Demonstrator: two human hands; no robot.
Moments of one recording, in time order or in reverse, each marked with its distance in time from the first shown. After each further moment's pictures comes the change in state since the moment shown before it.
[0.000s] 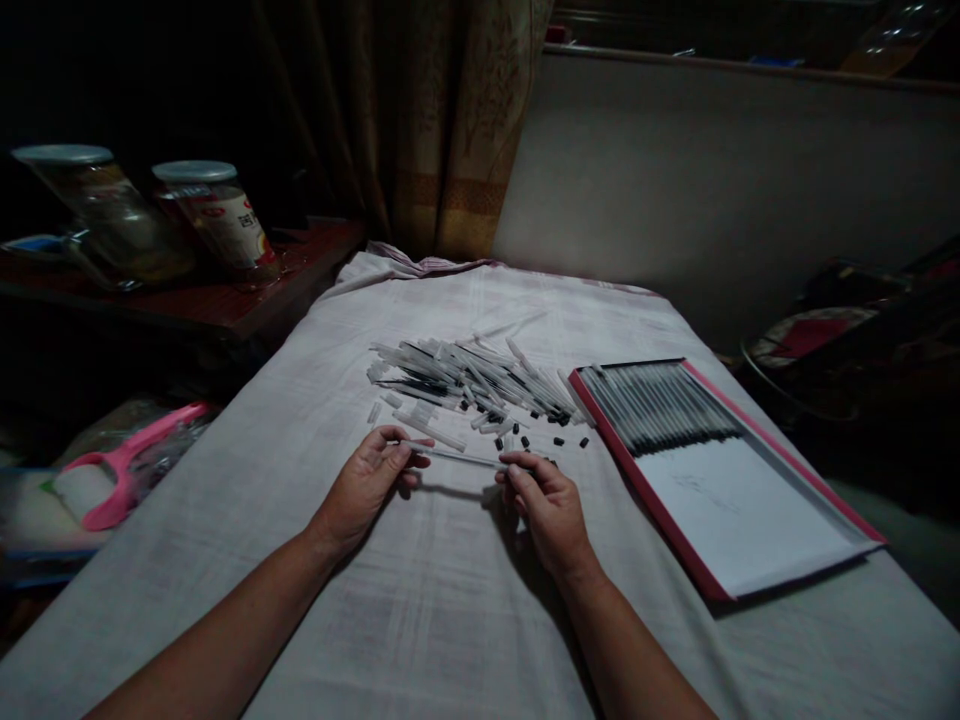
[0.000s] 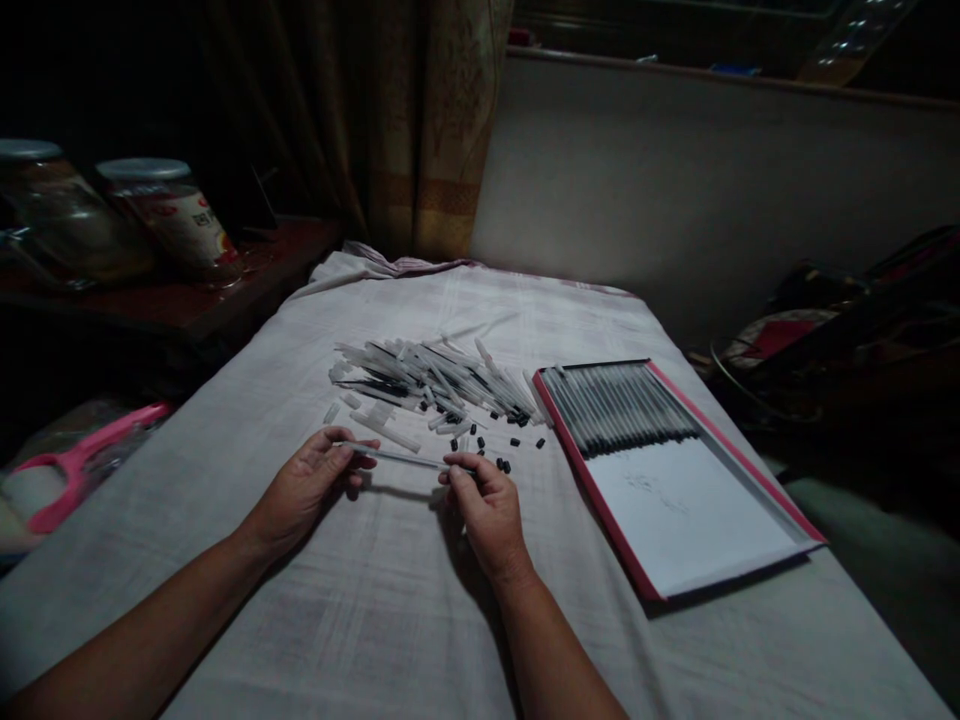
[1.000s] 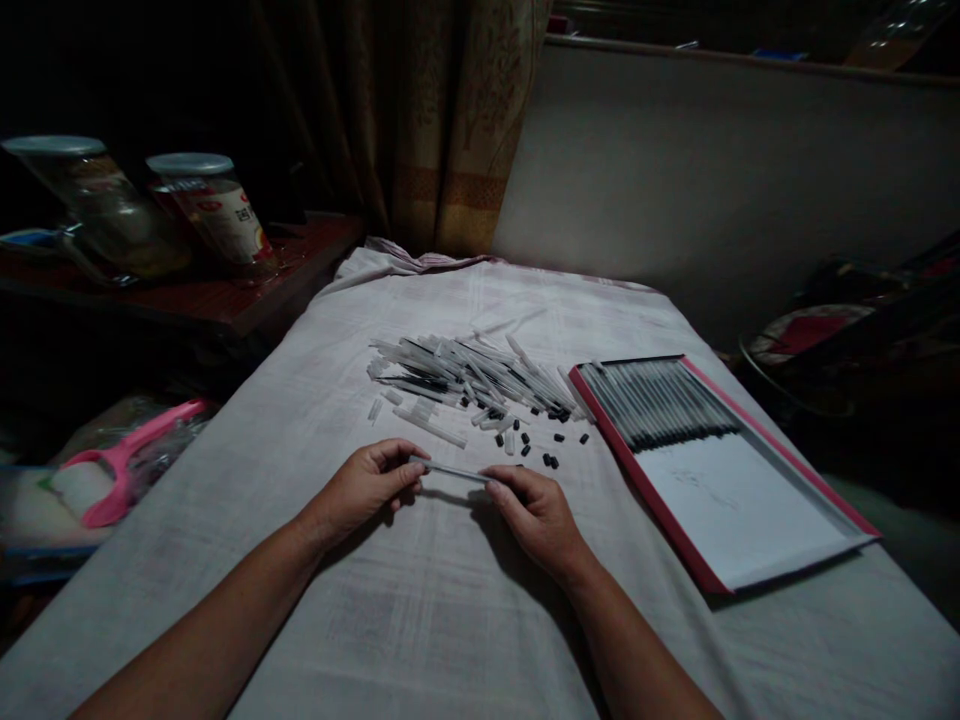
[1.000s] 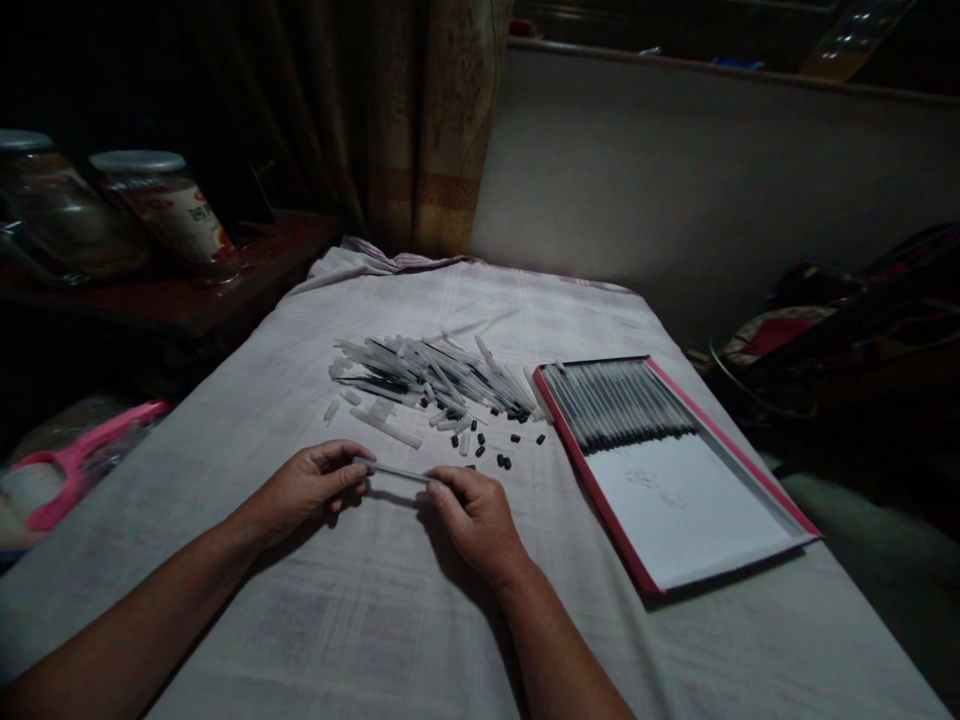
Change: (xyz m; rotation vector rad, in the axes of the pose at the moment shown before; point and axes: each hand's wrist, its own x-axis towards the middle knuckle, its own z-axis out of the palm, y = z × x) left_hand -0.002 0.005 -0.010 0.265 -0.125 -0.164; right_hand -0.003 0.004 -0.006 -0.461 -0.240 -0.351
